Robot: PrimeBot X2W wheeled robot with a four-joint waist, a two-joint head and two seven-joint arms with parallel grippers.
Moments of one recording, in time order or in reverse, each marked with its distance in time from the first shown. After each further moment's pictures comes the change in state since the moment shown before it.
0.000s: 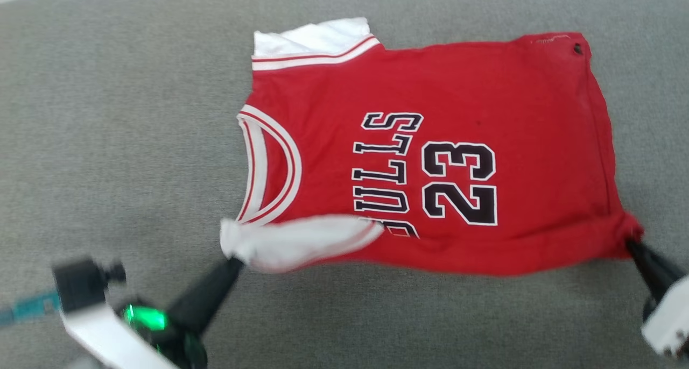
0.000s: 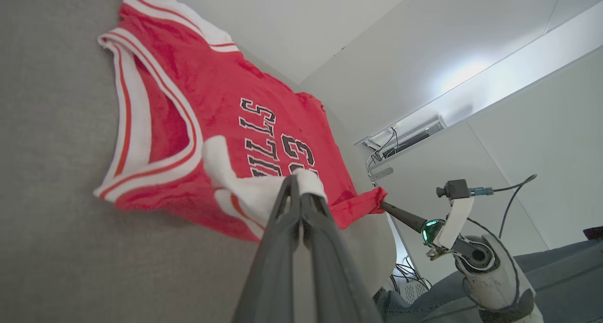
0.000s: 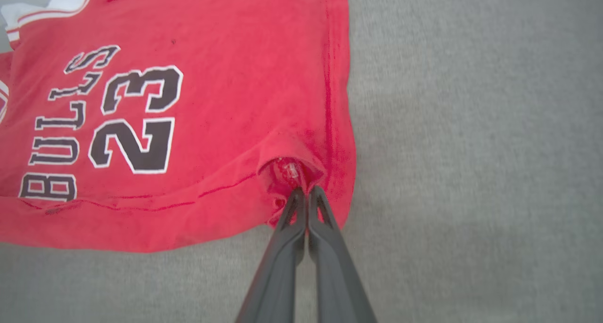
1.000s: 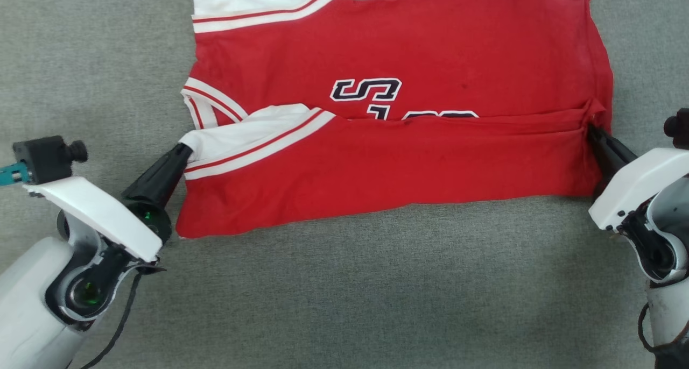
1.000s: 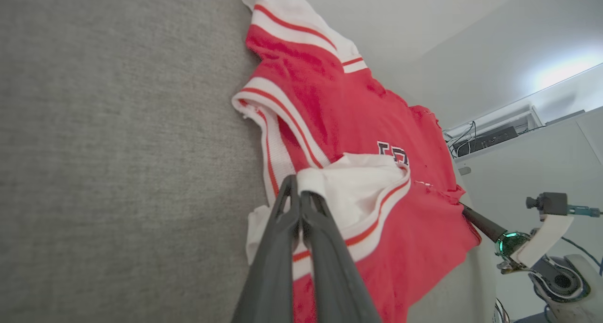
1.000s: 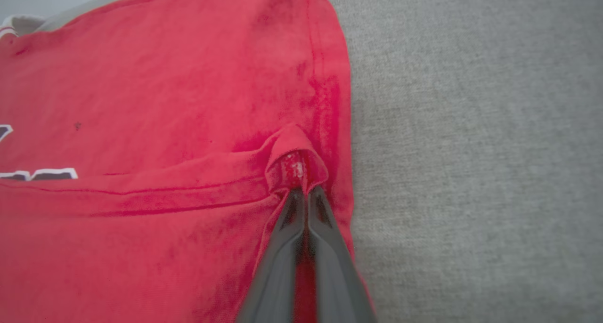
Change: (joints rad) left arm -0.399 -0.067 -0.026 0.451 -0.081 0.000 0.148; right arm -0.475 0.002 0.161 0.500 -0.075 0.000 -0.257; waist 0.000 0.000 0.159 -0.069
